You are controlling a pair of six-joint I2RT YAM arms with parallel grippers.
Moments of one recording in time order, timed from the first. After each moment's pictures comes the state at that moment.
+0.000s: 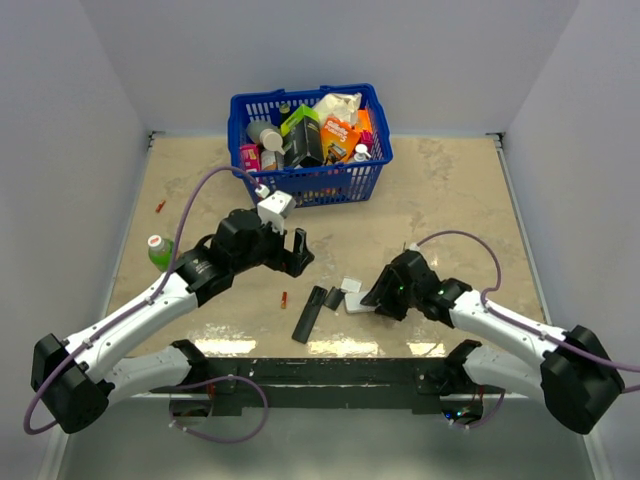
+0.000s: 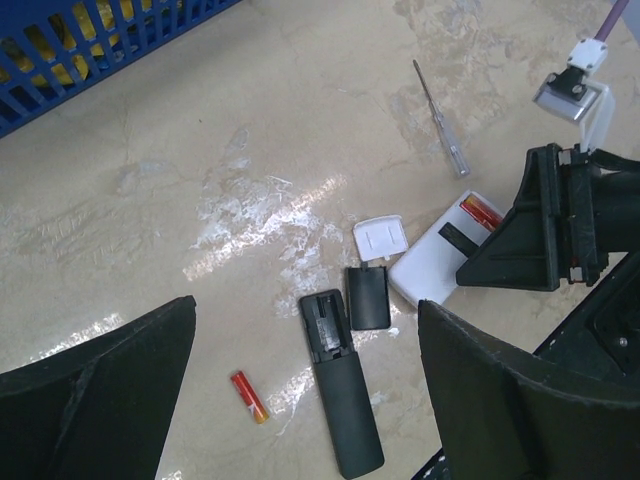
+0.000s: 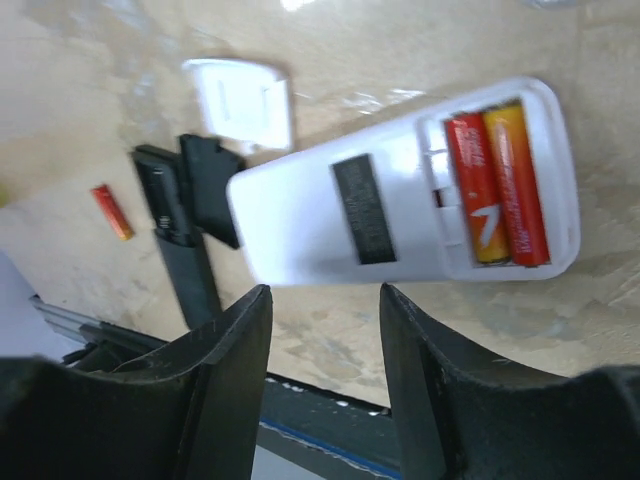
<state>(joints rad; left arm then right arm) -0.71 1.04 0.85 -0.30 0.04 -0.28 0.67 1.06 0.44 -0.33 -0.07 1.17</state>
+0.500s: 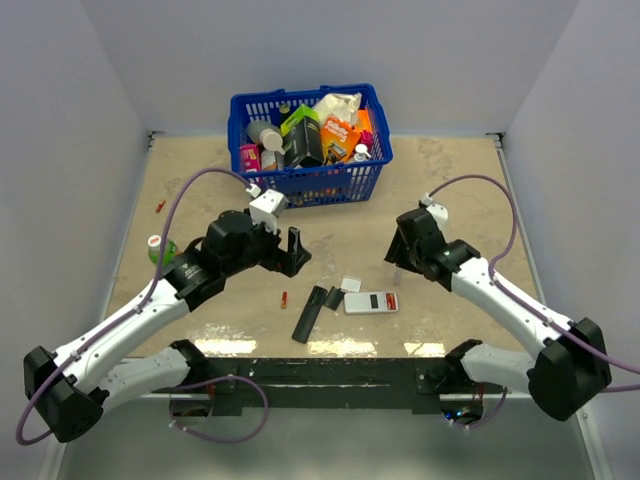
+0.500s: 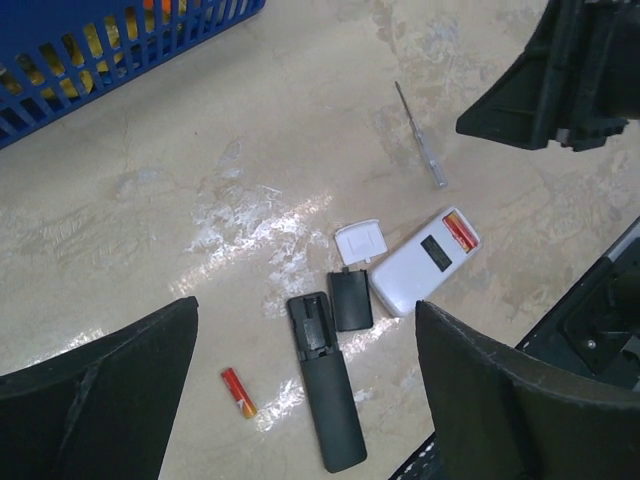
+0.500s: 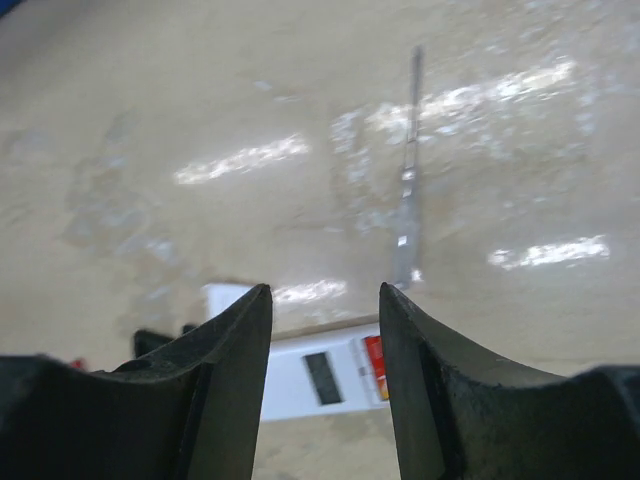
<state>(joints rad) -0.71 0.98 0.86 -0.34 0.04 -0.30 0.57 1.14 0.82 -0.56 0.31 0.83</state>
